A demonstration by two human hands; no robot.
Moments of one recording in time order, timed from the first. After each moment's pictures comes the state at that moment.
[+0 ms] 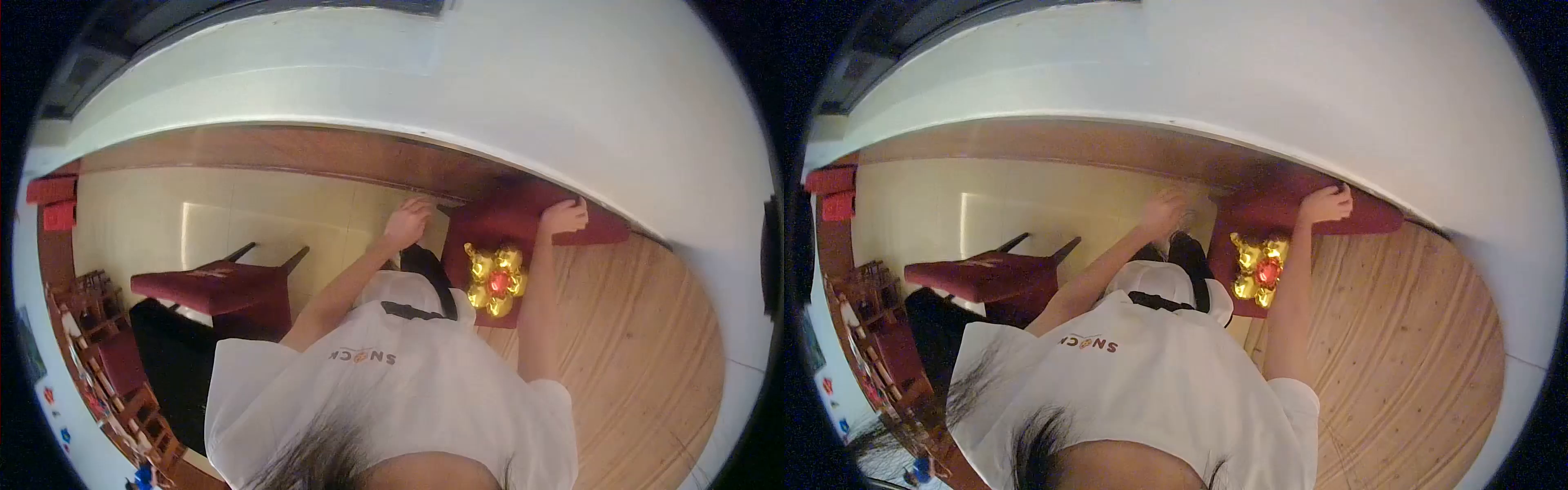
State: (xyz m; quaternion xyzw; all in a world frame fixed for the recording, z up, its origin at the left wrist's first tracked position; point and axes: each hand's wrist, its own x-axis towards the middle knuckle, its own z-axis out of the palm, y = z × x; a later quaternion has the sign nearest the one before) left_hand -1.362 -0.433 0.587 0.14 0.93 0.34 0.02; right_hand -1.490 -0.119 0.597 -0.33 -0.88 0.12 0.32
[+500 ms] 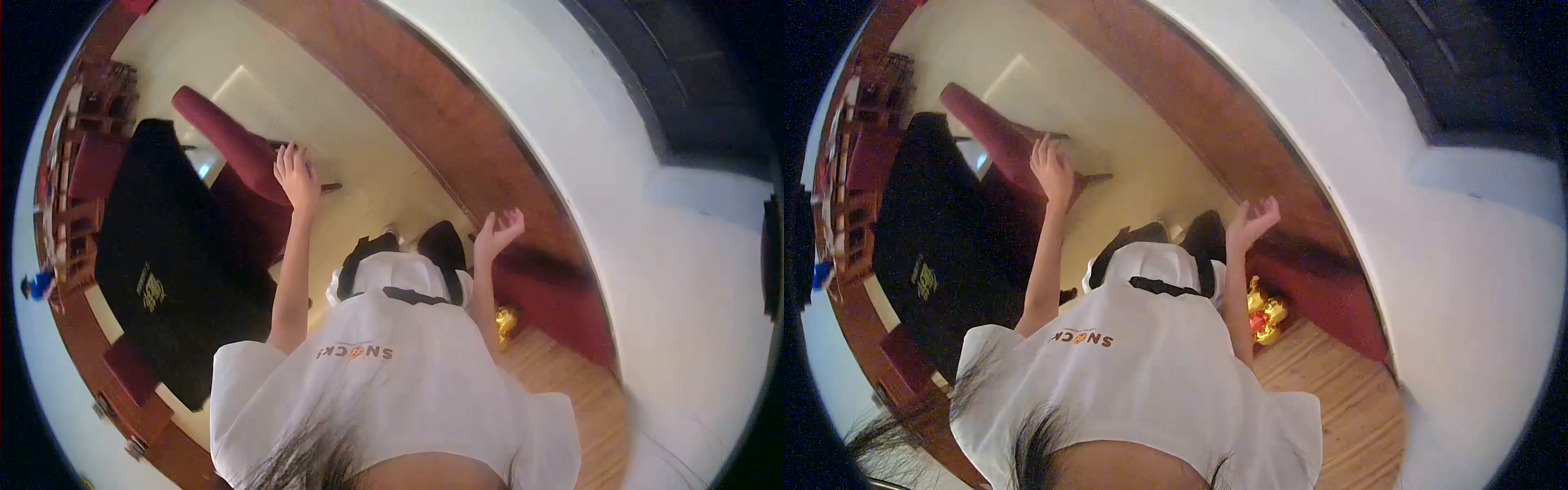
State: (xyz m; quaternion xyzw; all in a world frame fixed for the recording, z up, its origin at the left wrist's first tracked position) left_hand -0.834 -0.901 0.758 -0.27 0.92 0.03 -0.27; right_hand -0.924 -0.558 0.717 -0.08 -0.80 0.59 0.12
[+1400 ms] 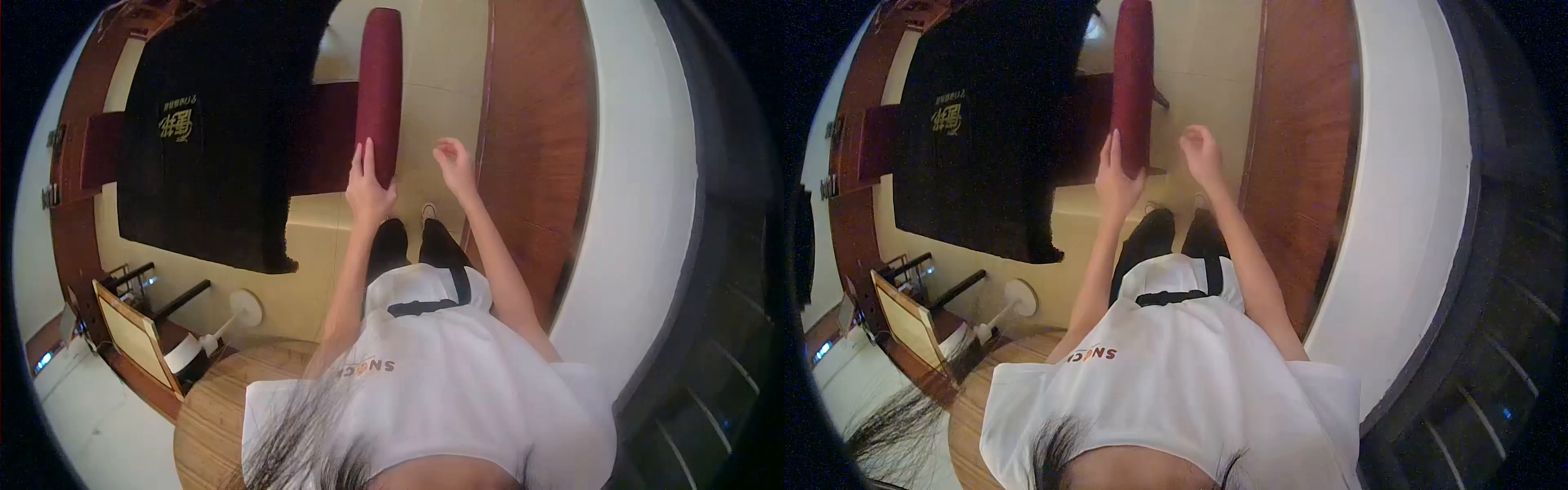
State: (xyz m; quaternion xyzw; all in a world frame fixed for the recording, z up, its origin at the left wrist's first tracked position) left_hand -0.554 -0.837 0.744 -0.51 0.79 0.19 -0.26; right_hand -0.719 -0.795 0.707 0.35 -0.69 0.55 -0.31
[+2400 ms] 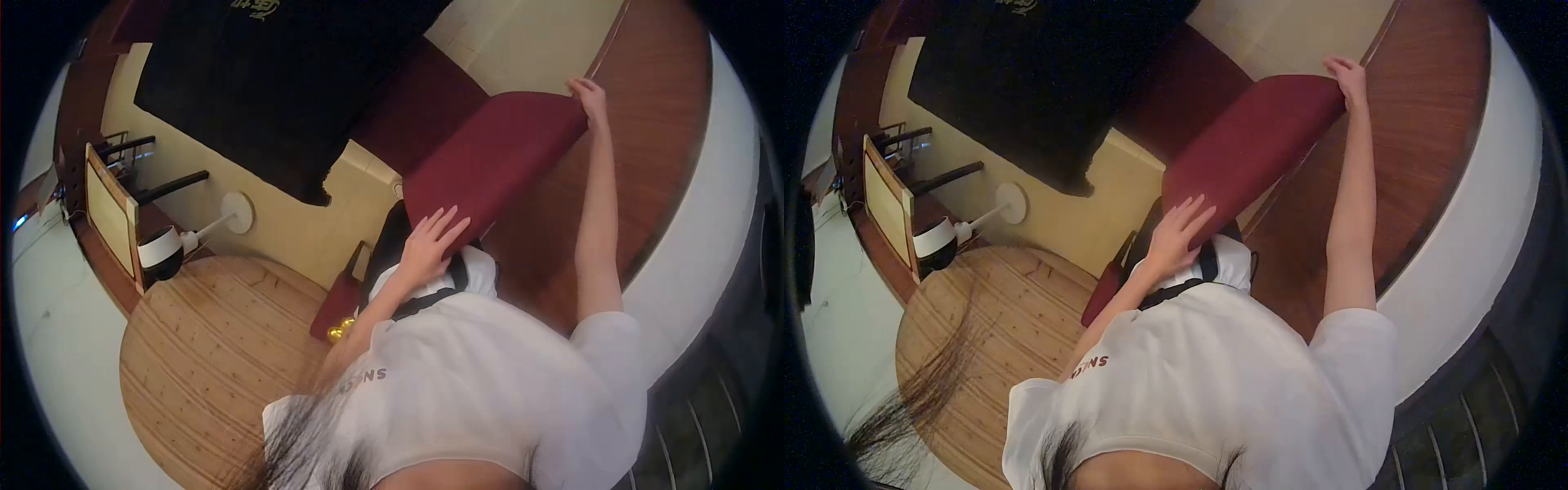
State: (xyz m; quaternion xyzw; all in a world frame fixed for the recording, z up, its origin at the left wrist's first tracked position) left_hand -0.513 -0.699 0.756 -0.40 0.82 0.36 -0.18; right_hand -0.898 -0.924 0.755 0.38 -0.78 0.44 -0.23
